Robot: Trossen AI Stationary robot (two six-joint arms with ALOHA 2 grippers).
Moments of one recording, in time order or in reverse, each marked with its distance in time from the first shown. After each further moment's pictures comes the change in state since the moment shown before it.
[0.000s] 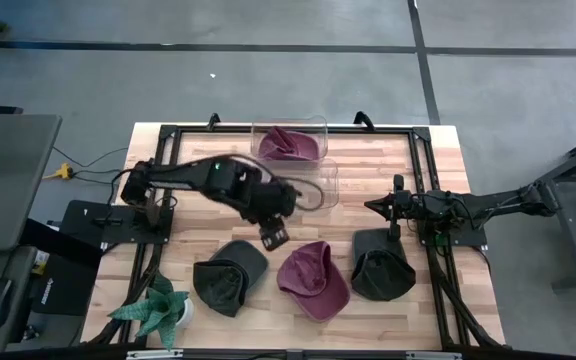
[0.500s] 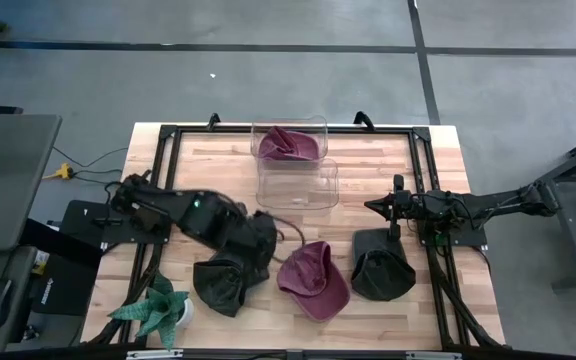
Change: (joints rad) left arm -0.233 -0.019 -0.012 -0.041 -0.090 -0.116; right arm 0.000 0.000 0.000 -0.002 0.000 0.000
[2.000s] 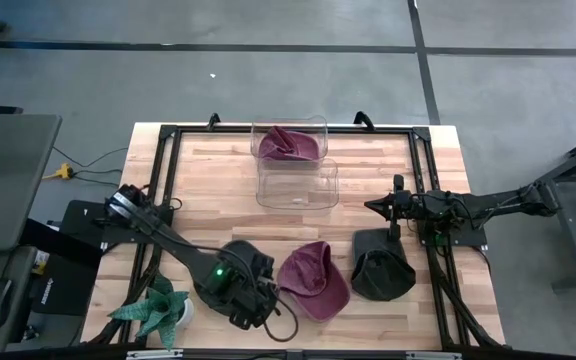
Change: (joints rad) left arm -0.181 -0.009 -0.665 0.696 -0.108 0.619; right arm 0.000 0.000 0.000 -0.001 0.000 0.000
